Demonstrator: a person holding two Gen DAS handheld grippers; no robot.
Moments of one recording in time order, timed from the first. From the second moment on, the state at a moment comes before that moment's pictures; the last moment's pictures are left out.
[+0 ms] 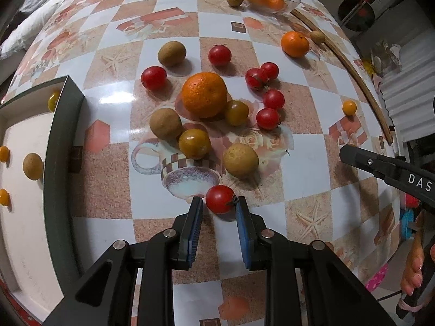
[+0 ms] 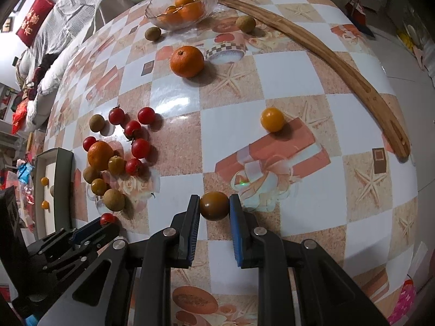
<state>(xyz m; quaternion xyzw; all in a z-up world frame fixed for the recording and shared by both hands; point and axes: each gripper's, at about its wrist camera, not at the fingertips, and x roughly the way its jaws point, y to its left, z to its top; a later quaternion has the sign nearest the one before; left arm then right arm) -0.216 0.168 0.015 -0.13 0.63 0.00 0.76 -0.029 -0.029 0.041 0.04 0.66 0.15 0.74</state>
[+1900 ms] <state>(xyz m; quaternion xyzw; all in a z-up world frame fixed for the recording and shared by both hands) -0.354 0.415 0.043 -0.22 0.57 0.24 0.75 -0.090 0.274 0.067 -0.10 0.64 0.40 0.65</state>
